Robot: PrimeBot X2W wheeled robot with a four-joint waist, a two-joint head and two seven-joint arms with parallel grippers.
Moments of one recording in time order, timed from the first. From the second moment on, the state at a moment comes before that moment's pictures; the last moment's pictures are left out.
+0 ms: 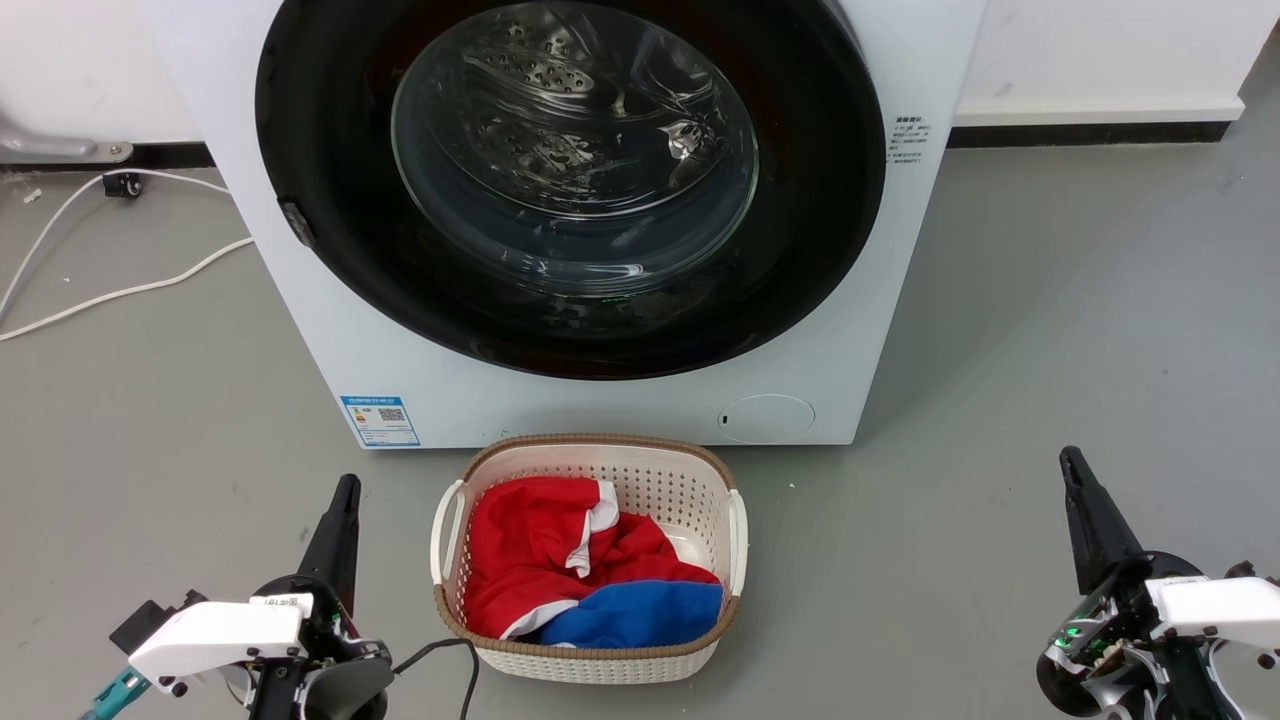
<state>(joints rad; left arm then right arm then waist) -0.11 0.05 0.11 0.25 -1.61 -0.13 0.11 -0.10 -0.06 -0.10 0.25 1.63 0.13 0.10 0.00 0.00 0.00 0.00</state>
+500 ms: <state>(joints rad) -0.11 0.05 0.11 0.25 -1.61 -0.13 0.11 -0.10 -0.06 -0.10 0.25 1.63 0.13 0.11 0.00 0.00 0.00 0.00</state>
